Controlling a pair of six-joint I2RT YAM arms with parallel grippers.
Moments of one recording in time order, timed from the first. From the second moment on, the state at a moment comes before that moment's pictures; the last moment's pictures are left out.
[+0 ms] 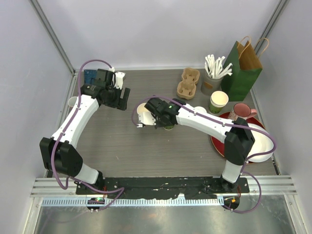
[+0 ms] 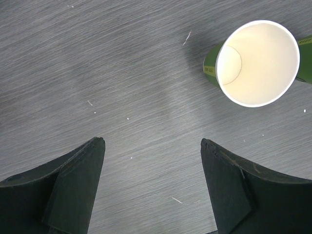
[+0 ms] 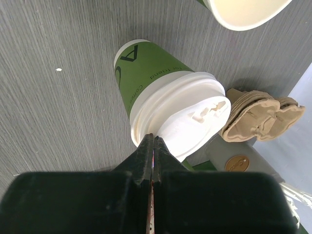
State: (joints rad) left arm -0.26 1.49 1.42 -0.86 0.07 0.05; right arm 0.93 1.77 1.52 -0.92 0.28 -0.83
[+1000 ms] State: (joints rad) left arm -0.26 1.49 1.43 -0.87 0.07 0.06; right arm 0.93 1.75 1.51 -0.92 0.29 -0.79
